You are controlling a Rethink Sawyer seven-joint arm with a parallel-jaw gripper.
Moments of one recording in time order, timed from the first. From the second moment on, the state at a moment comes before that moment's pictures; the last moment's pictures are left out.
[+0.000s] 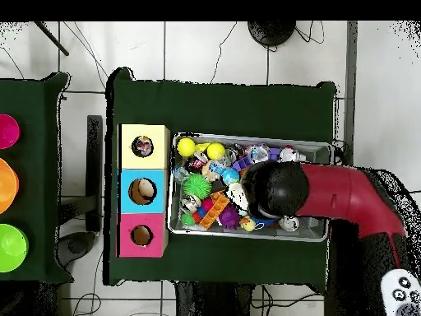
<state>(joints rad) -0.58 -0.93 0.27 1.64 -0.39 0.94 1.84</state>
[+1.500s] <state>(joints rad) -0.82 -0.91 0.47 1.70 -0.46 0.89 1.74</state>
